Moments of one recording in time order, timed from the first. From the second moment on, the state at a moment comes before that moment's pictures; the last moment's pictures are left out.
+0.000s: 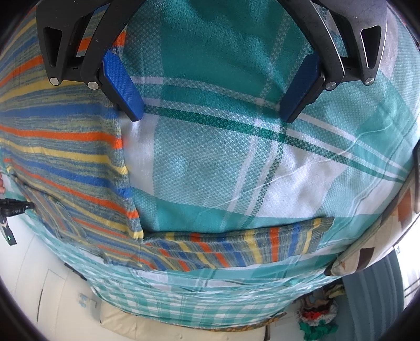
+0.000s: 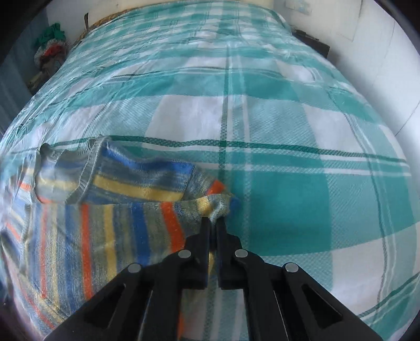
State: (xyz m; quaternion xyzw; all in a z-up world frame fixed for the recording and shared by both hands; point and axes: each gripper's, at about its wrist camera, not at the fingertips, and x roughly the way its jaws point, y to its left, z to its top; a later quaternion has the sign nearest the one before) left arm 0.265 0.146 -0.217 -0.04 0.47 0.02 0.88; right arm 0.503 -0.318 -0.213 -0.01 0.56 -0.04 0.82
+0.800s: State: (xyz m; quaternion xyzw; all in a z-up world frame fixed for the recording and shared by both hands) left arm 0.222 0.121 -0.165 -0.04 0.46 -0.09 0.88; right arm 0.276 -0.258 -0.152 0.00 0.57 0.16 0.80
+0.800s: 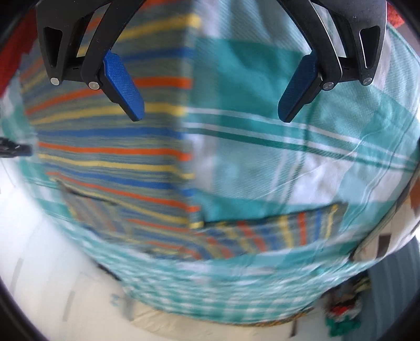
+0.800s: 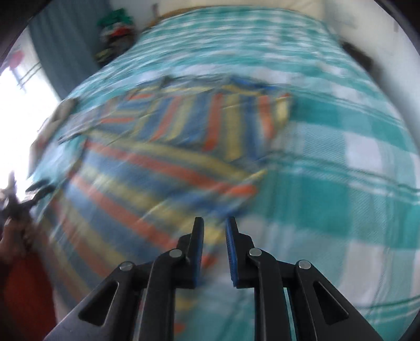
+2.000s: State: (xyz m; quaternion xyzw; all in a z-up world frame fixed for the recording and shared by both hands) left arm 0.205 0.103 -0.190 -0.05 0.50 -0.05 0.86; right arm 0.155 -0.263 -0.143 0.07 0.45 0.00 0.89
